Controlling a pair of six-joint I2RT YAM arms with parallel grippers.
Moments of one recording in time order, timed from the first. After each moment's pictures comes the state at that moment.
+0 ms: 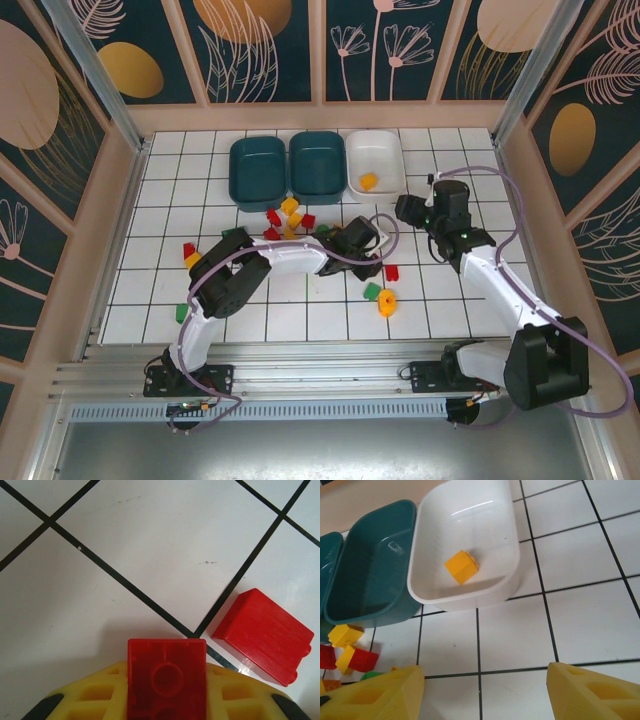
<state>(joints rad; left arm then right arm) -0.95 2.14 1.40 -0.16 0.08 -0.16 0.24 1.18 0.78 -0.19 0.00 0.40</state>
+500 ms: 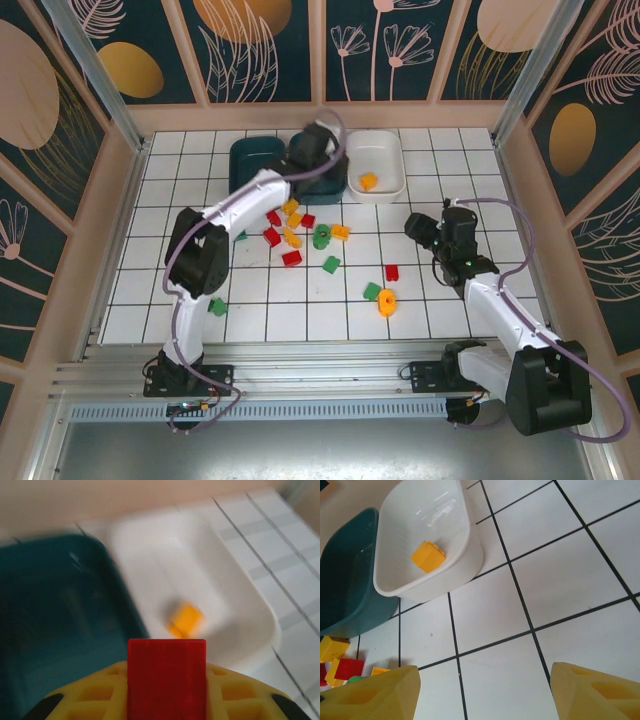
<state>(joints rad) -0.58 2.17 1.93 -0.33 -0.02 -0.30 0.19 1.06 0.55 -0.07 0.00 0.57</state>
